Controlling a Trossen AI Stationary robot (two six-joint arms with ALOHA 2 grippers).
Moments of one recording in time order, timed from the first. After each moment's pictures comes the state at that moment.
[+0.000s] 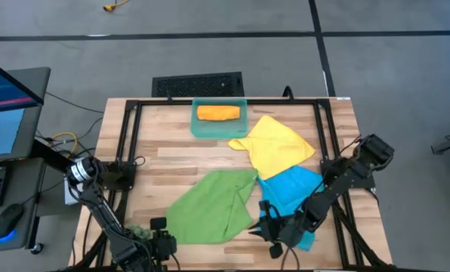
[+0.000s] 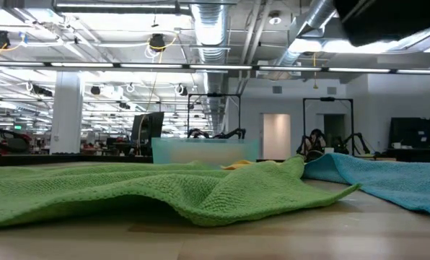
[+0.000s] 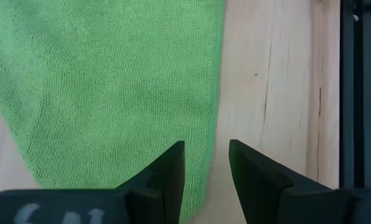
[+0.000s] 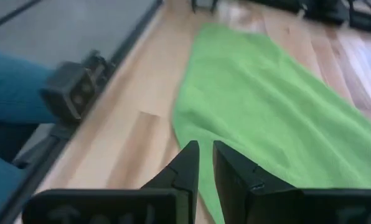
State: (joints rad) left arm -1.03 1.87 1.26 -0.82 -0.50 -1.09; right arm 0.75 1.70 0.88 0.15 0.49 0.16
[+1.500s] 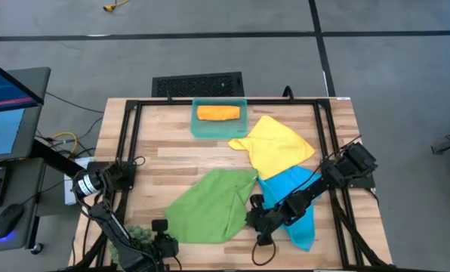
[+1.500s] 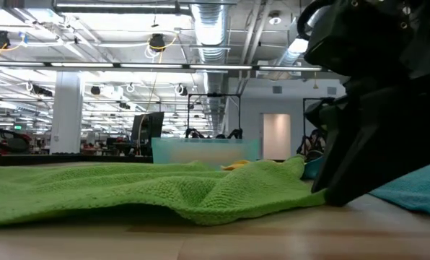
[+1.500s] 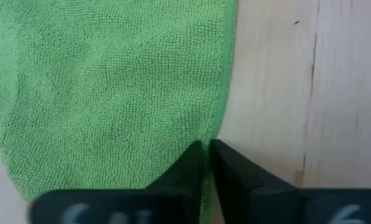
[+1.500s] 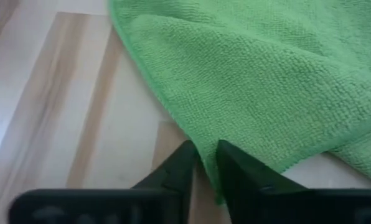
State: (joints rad) left arm -1.03 2.05 1.26 -0.84 -0.51 -1.11; right arm 0.59 1.90 0.89 0.05 0.27 0.34
